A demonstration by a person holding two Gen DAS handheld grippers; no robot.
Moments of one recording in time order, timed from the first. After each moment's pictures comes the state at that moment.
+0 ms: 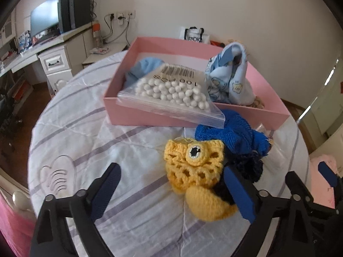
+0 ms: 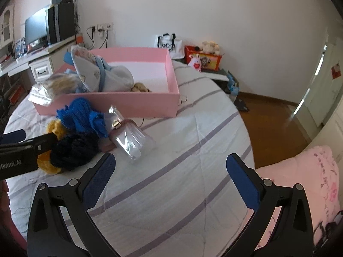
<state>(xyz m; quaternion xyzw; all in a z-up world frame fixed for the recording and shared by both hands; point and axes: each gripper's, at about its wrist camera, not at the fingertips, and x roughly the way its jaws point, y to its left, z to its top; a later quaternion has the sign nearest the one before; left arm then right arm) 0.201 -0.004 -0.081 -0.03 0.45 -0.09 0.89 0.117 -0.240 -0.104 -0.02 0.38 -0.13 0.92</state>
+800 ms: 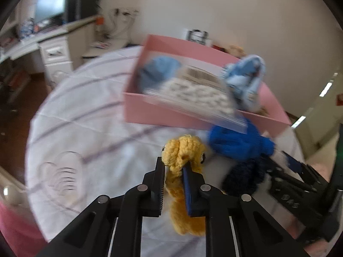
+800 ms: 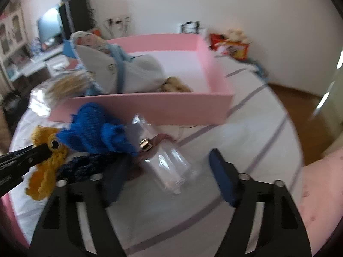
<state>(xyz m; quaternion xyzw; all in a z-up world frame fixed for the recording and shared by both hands) 0.210 0.040 -0.094 -0.07 0.45 -0.10 0.89 0.172 -0.234 -0.129 0.03 0.41 -0.03 0.91</state>
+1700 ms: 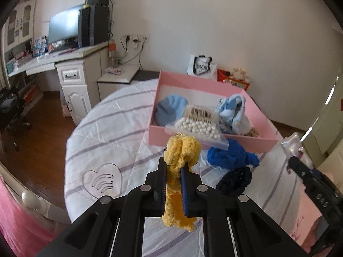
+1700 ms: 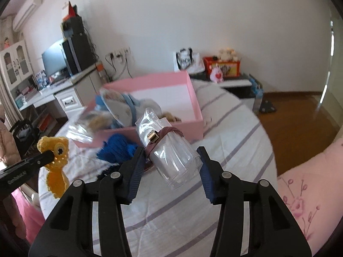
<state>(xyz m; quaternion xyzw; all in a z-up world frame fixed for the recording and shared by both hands) 0.143 0.055 -0.033 -0.06 0.37 -0.07 0.92 0.102 -0.247 -0.064 0.07 0.31 -0.05 0.95</state>
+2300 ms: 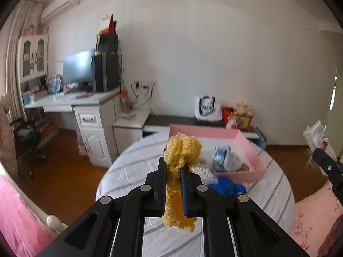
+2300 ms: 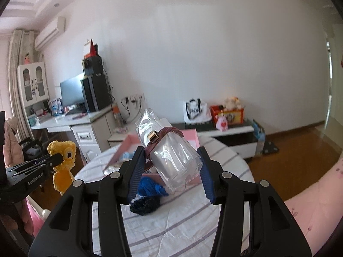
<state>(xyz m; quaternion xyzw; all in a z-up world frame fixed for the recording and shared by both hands) 0.043 0.055 0.051 -0.03 0.23 -0.03 0.97 0.024 -0.219 0.023 0.05 0.15 -0.03 0.99</state>
